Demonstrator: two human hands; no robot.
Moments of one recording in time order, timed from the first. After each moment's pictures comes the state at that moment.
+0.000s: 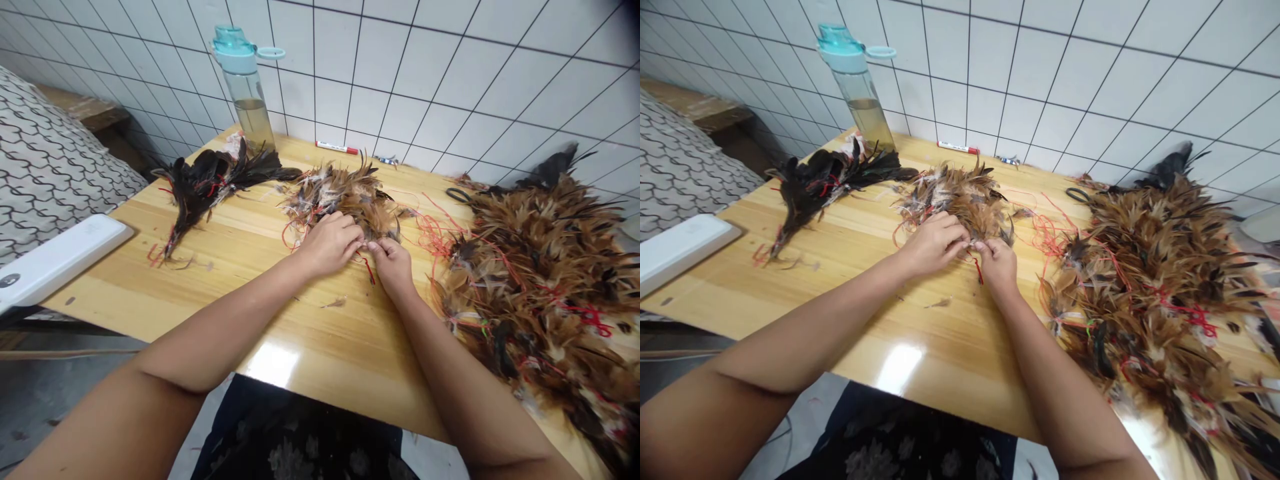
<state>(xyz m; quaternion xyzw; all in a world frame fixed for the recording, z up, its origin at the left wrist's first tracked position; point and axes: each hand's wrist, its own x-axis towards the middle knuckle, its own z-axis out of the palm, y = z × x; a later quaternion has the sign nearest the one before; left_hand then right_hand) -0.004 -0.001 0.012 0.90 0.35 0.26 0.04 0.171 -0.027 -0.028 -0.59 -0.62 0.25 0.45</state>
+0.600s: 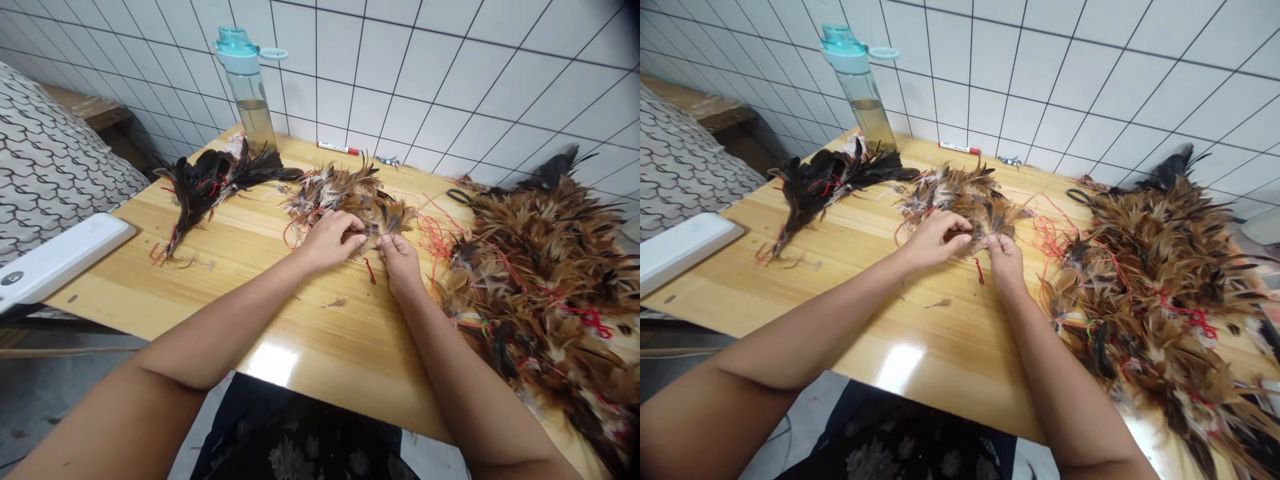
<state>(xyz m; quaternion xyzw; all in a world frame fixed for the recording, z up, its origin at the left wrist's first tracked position) -0.003 0.000 0.015 0.83 0.43 0.31 0.17 0.171 -0.027 -0.018 -0.55 -0.48 0.41 0.55</state>
